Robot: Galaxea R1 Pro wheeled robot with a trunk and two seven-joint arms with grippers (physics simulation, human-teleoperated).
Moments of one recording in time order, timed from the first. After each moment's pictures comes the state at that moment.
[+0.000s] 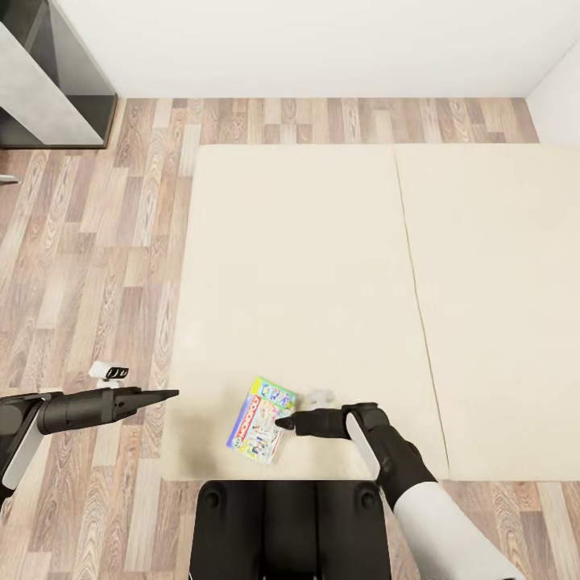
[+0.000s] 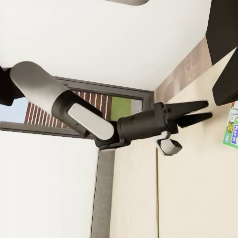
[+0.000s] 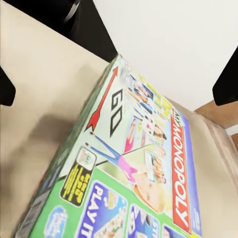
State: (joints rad) left arm -0.53 0.44 0.13 -1.26 0.31 0.95 -1.57; right arm -0.69 0.13 0.15 -0.82 -0.18 0.73 0.46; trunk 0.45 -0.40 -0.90
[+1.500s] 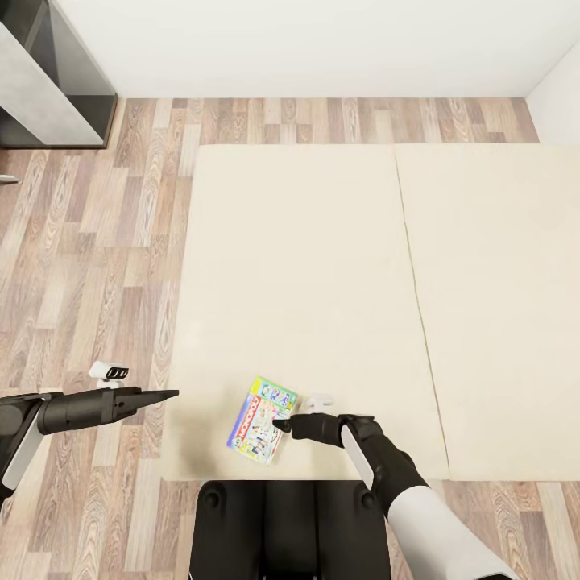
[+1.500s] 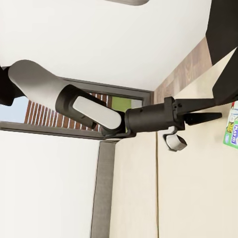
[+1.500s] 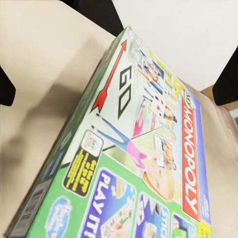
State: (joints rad) left arm -0.53 0.44 0.13 -1.26 0.31 0.95 -1.57; right arm -0.69 0.16 0.13 -0.70 -0.16 0.51 0.46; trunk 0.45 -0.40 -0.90
